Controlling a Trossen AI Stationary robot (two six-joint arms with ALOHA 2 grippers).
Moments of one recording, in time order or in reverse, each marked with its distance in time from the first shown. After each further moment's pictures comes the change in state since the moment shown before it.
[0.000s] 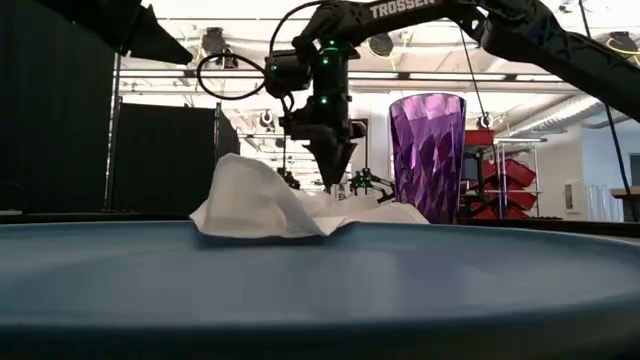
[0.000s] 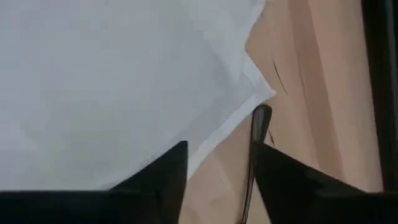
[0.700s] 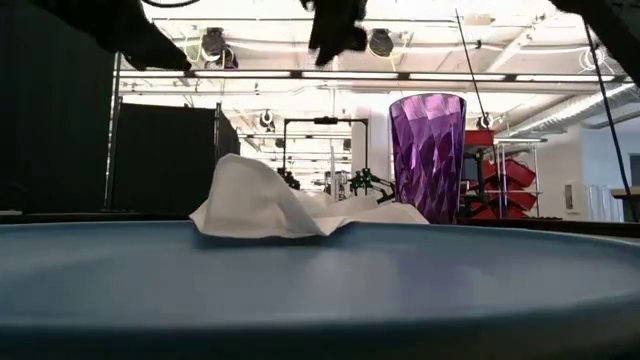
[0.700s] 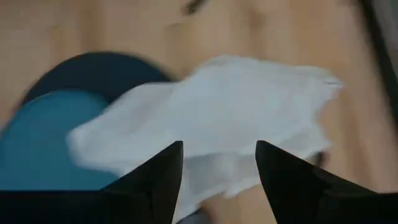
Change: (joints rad) left arm -0.001 0.112 0.000 0.002 0.460 -0.075; right arm 0.189 -0.356 0.005 -0.017 -0.294 -0.070
